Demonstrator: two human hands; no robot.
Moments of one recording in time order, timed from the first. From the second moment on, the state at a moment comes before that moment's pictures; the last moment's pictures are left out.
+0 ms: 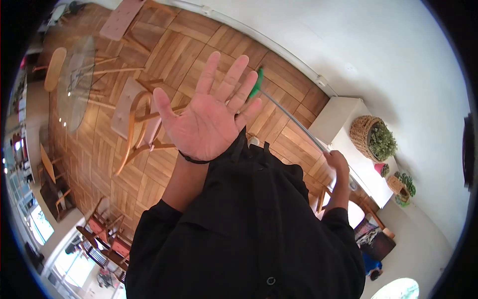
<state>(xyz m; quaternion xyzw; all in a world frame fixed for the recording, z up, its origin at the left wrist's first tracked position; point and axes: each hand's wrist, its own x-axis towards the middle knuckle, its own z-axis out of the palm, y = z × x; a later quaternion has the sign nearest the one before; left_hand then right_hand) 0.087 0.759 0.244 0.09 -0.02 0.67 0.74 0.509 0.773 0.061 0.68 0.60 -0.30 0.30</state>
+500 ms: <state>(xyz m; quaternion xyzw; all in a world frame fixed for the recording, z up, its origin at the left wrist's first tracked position) -0.021 0.896 0.204 0.06 0.07 0.64 0.77 0.370 0.864 0.077 0.69 0.58 -0.22 0.36</state>
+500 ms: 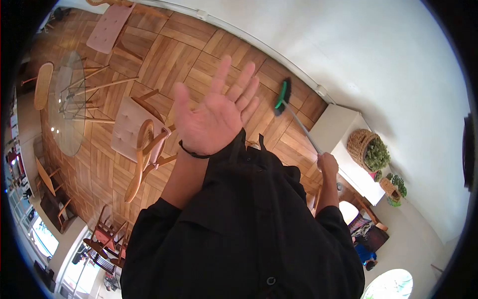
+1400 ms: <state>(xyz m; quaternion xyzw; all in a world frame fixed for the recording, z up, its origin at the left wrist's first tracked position) -0.013 0.640 -0.061 -0.42 0.59 0.49 0.48 0.310 1.030 0.027 0.54 0.71 -0.35 0.29</state>
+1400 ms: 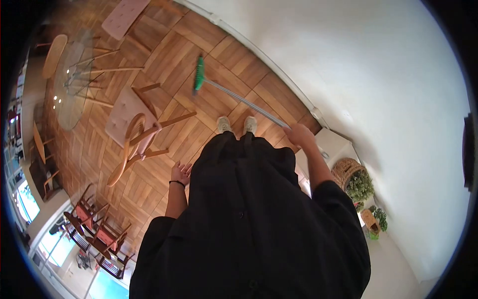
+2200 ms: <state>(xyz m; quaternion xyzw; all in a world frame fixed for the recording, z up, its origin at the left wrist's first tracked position) -0.157 0.602 -0.100 -0.41 0.54 0.72 0.17 0.242 1.053 0.010 0.59 0.69 -0.27 0.34</state>
